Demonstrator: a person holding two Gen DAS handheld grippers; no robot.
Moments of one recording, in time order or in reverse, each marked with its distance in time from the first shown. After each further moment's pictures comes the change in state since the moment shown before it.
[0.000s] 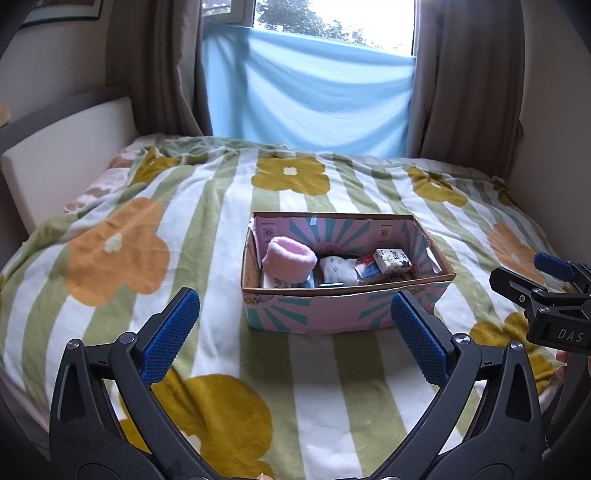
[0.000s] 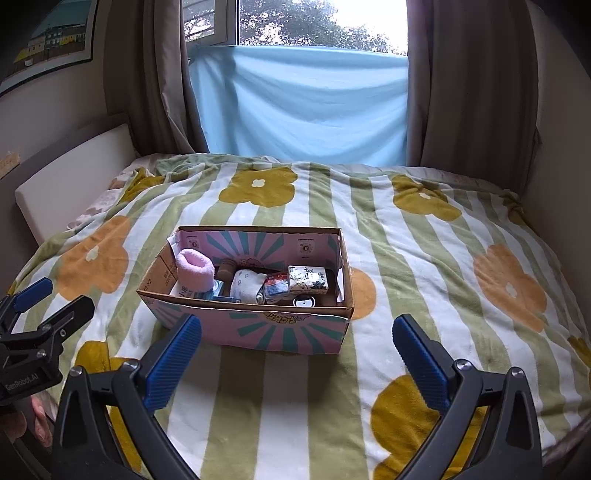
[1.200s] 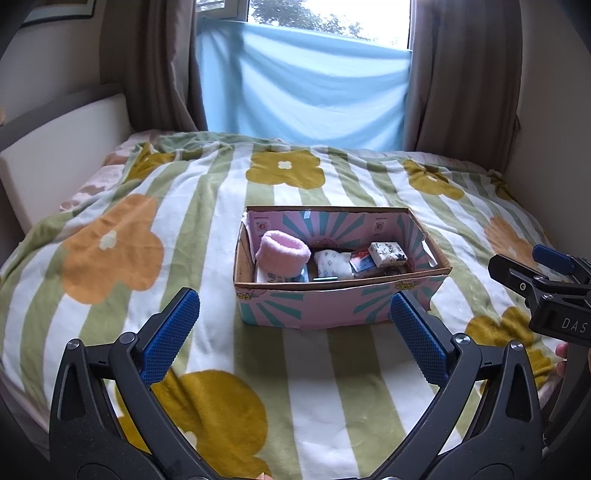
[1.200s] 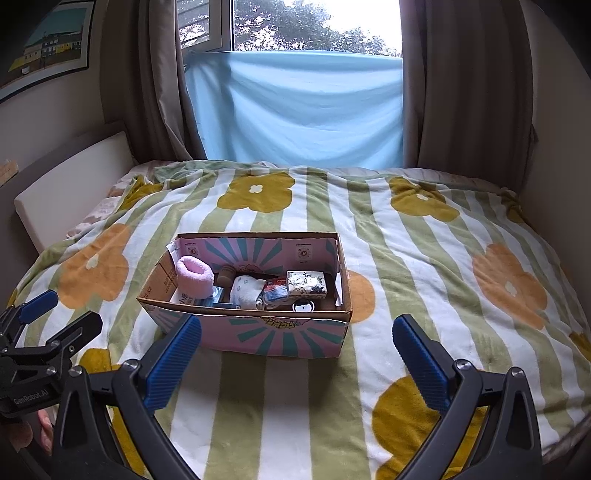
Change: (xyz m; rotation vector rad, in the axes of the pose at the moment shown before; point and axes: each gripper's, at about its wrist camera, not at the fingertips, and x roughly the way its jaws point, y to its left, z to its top) left arm 0.005 -0.006 -0.001 0.007 0.023 -0.013; right arm -0.002 -0.006 0.003 0.035 -0.009 0.016
